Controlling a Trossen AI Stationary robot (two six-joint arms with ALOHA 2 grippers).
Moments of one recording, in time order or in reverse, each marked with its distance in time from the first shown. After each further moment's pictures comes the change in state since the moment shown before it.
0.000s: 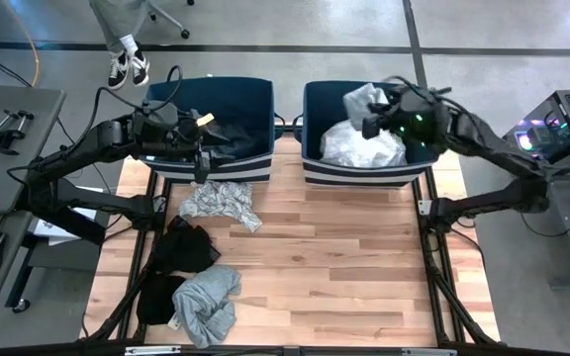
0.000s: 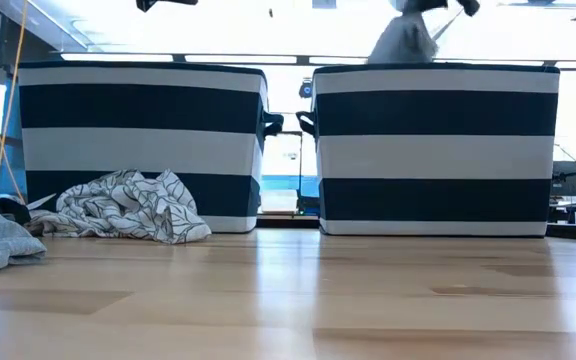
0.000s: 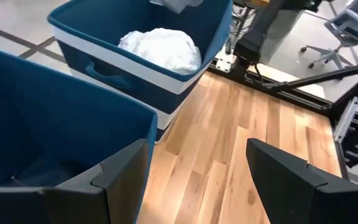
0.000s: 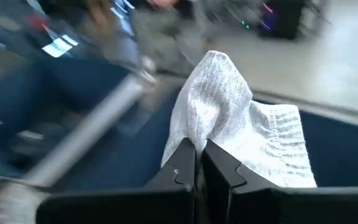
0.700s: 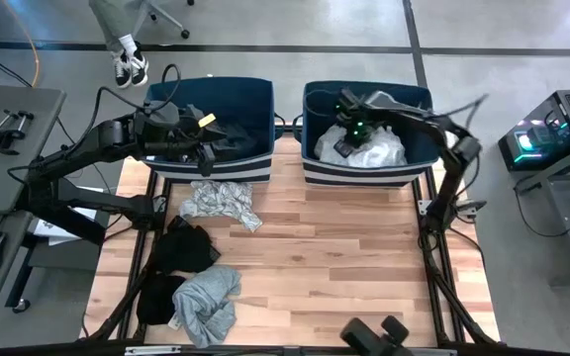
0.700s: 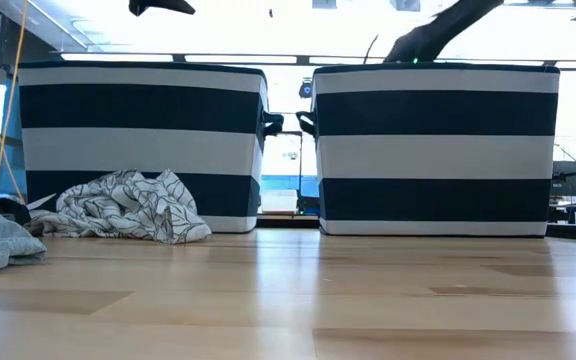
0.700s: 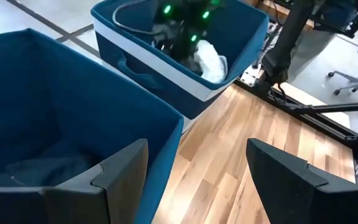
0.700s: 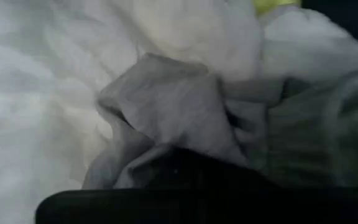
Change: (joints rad) left arm 0.000 0.004 0.000 -0.001 -0.115 -0.127; right arm -0.410 0.696 -0.001 -0.265 -0.460 -0.443
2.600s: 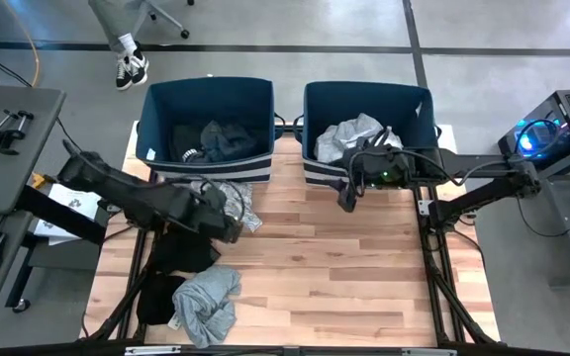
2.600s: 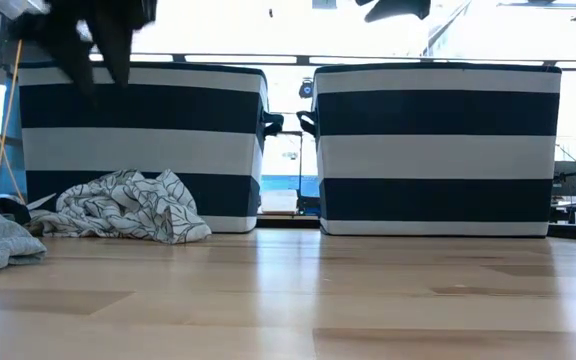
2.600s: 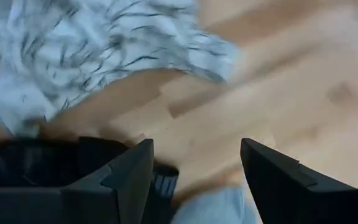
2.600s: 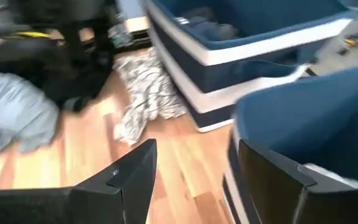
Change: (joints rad) left arm -0.598 0.356 -0.150 -0.416 -0.176 -1.149; right arm 0.784 -0.582 -0.123 0.403 0.240 0.164
